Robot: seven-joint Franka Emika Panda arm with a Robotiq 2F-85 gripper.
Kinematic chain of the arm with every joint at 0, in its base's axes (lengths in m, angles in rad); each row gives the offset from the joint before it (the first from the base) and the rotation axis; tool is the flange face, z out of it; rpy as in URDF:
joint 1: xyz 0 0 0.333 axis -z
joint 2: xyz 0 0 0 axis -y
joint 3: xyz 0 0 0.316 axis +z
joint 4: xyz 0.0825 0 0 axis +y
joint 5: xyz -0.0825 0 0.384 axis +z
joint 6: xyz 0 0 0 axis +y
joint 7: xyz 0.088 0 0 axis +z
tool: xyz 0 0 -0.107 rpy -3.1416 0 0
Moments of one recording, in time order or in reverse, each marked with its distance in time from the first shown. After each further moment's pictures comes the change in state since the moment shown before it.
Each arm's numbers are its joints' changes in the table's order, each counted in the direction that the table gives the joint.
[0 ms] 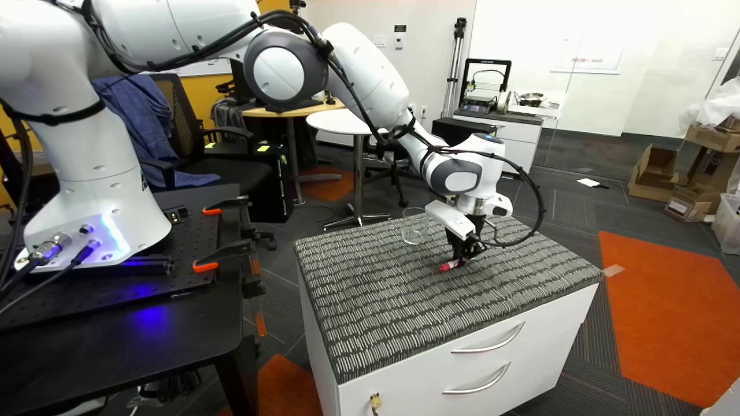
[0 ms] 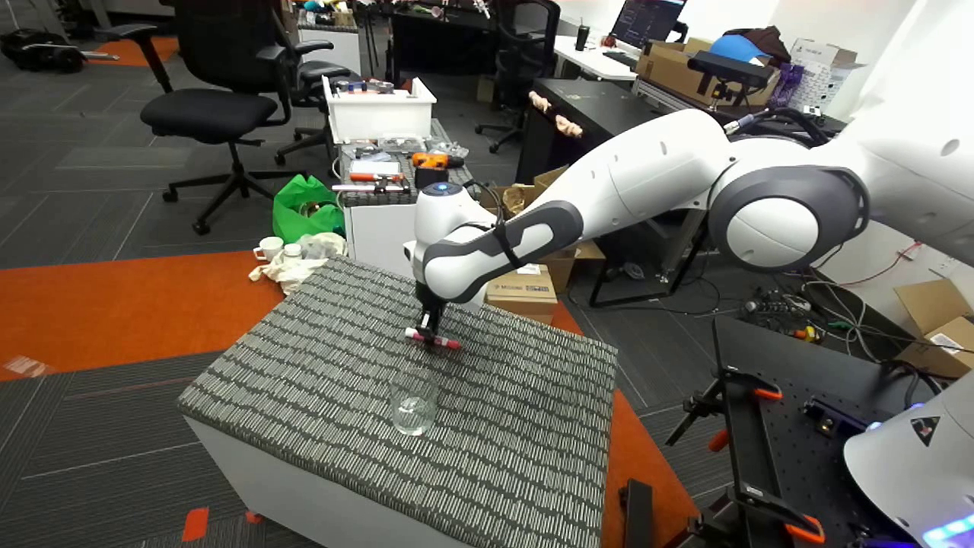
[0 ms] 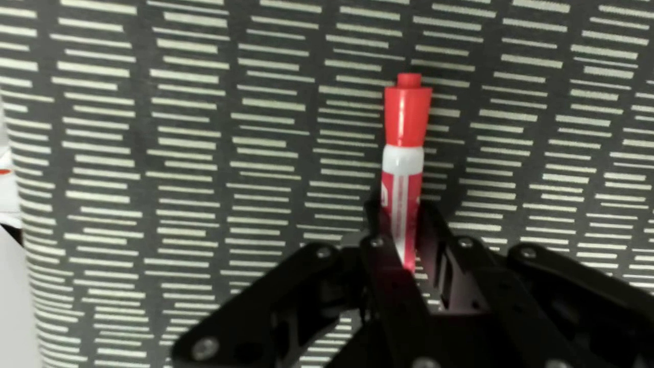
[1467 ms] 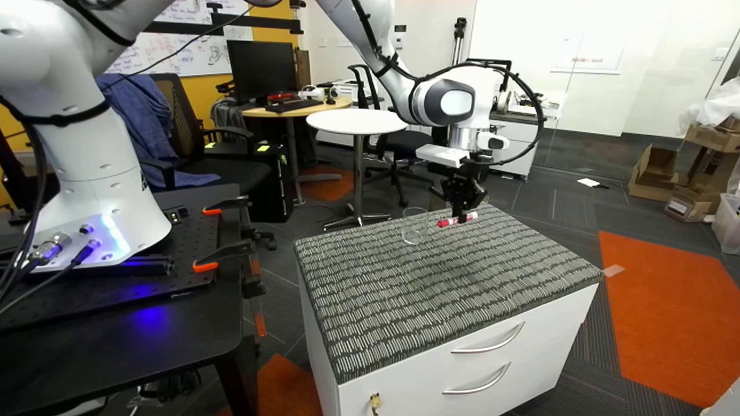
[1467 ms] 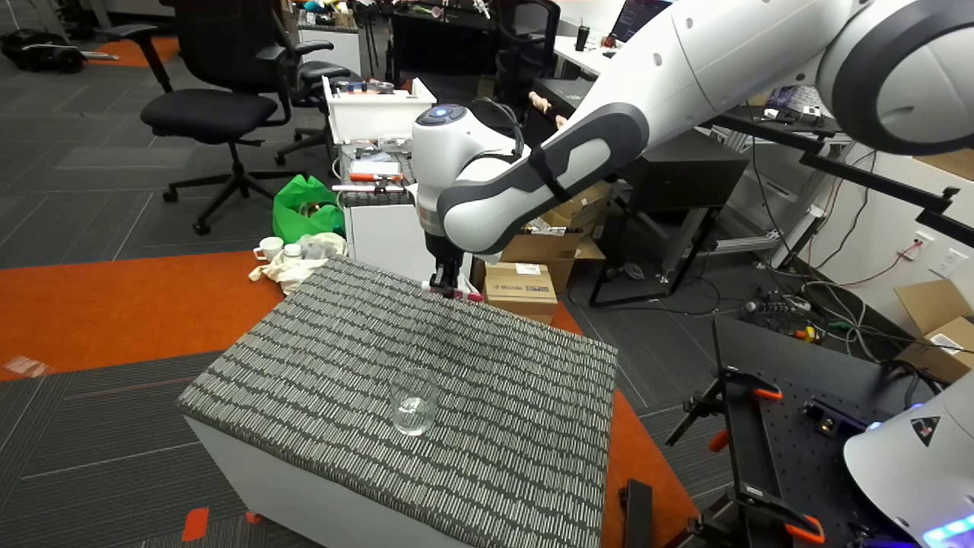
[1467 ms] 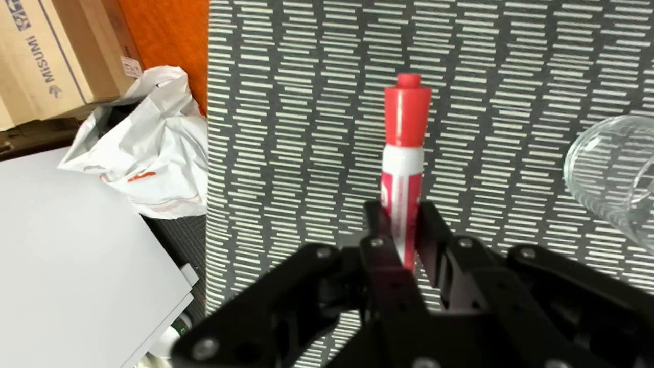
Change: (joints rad) arm -0.144 0.470 -0.136 0.493 -0.120 0.001 -0.179
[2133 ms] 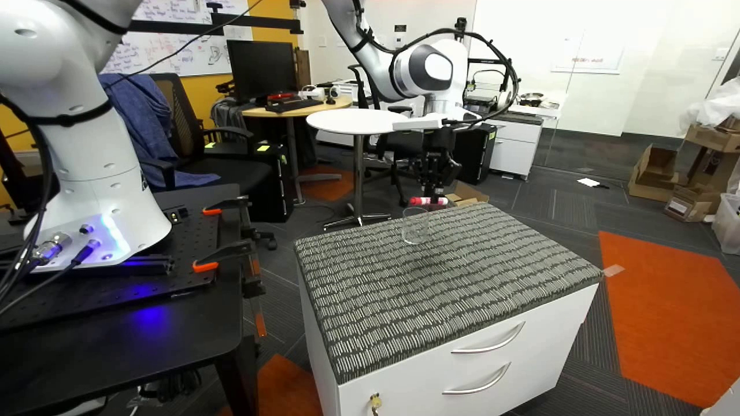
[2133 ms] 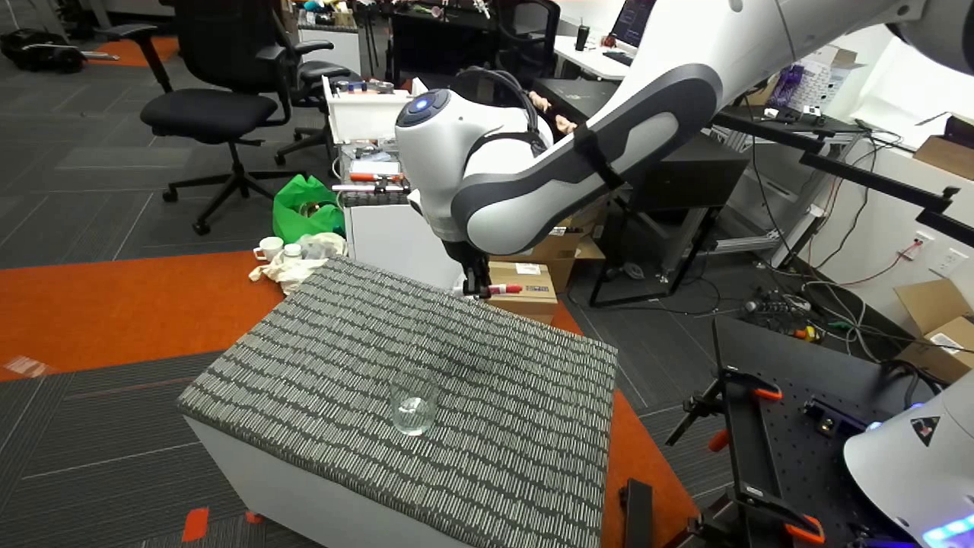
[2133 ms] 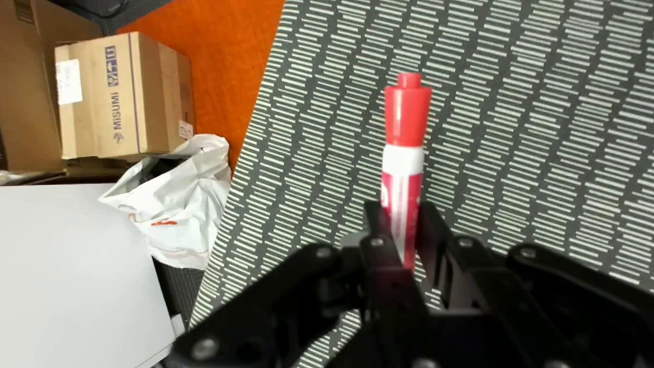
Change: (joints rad) arm -0.094 0.178 0.000 0.167 -0.191 0.226 -0.006
